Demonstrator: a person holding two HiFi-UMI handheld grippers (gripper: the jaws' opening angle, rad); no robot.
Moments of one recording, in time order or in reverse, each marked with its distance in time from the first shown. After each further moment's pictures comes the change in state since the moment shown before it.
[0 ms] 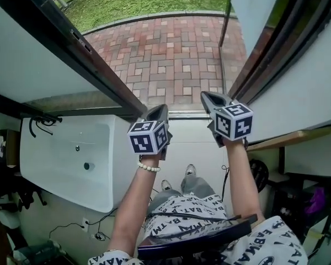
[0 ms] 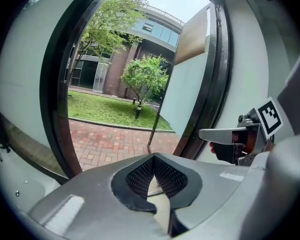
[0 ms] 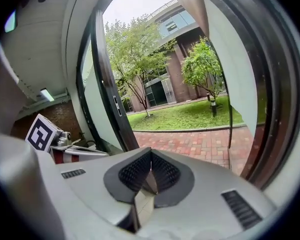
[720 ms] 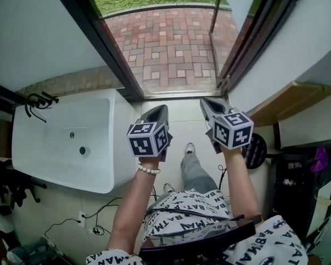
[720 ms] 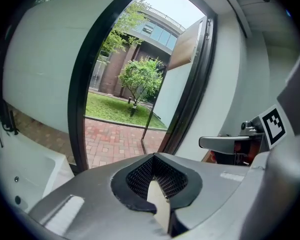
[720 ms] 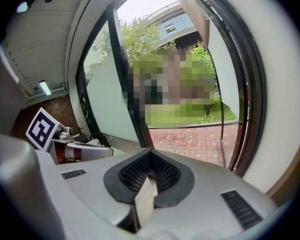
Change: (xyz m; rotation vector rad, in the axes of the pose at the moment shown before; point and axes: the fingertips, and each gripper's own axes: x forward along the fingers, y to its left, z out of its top) left arm -0.151 -0.014 -0.107 -0.021 -0.010 -0.086; right arm -0.106 0.141 -0.110 -0.010 0.003 -0.093
